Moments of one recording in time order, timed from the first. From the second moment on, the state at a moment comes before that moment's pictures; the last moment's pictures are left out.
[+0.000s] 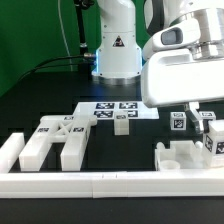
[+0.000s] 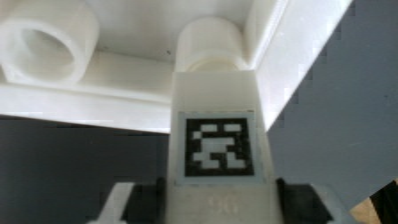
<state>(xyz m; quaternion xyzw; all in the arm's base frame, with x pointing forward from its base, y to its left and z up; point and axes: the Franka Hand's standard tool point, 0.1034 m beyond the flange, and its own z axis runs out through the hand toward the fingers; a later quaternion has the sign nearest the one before) 0.641 0.120 0.083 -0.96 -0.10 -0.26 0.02</state>
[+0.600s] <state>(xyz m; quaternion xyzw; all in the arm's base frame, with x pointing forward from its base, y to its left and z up) 0.641 0.120 0.082 -0.96 -0.10 -0.26 0.02</state>
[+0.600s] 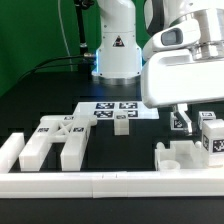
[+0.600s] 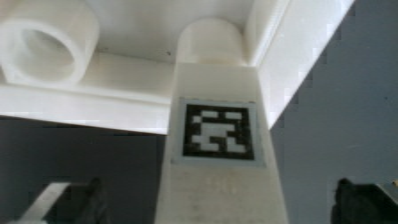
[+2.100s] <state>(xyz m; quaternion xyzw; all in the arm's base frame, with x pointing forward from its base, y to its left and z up) 0.657 0.110 0.088 -1.00 -0.05 -0.01 0.03</state>
